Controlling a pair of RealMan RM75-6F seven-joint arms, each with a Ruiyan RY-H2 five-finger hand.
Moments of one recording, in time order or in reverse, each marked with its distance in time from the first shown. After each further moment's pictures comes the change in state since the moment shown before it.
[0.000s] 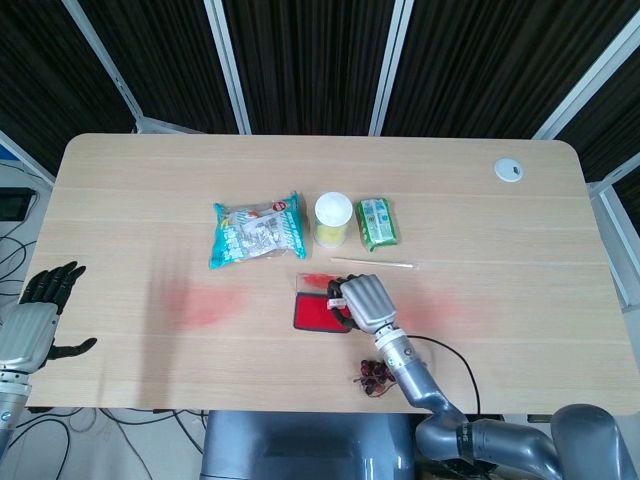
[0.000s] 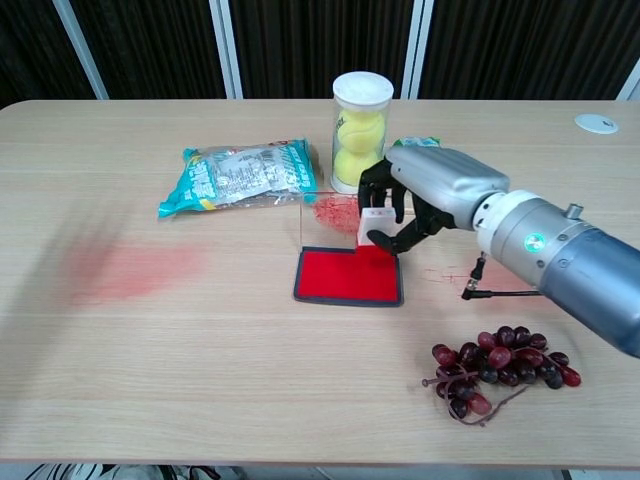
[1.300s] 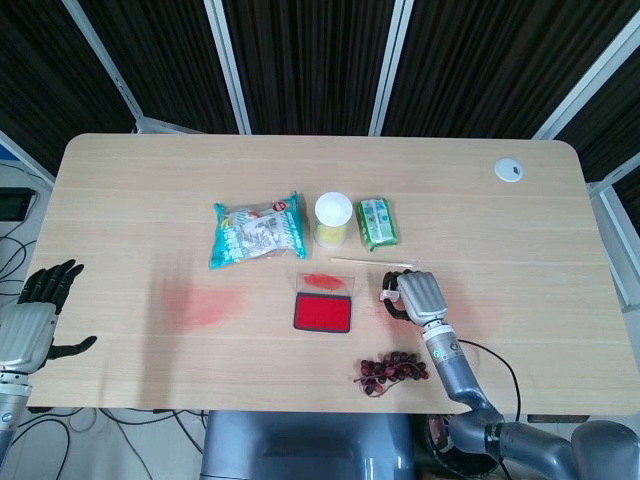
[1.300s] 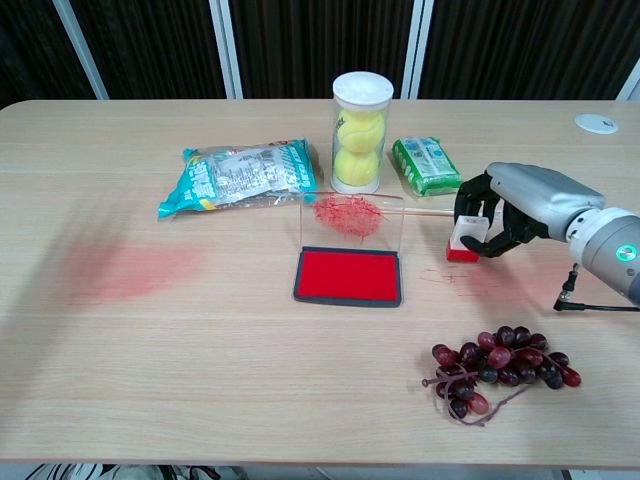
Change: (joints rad) left arm 0.009 -0.017 -0.006 0.009 0.013 0.030 0.004; right arm -0.095 0.025 -0.023 0.215 -0.001 -0.010 0.186
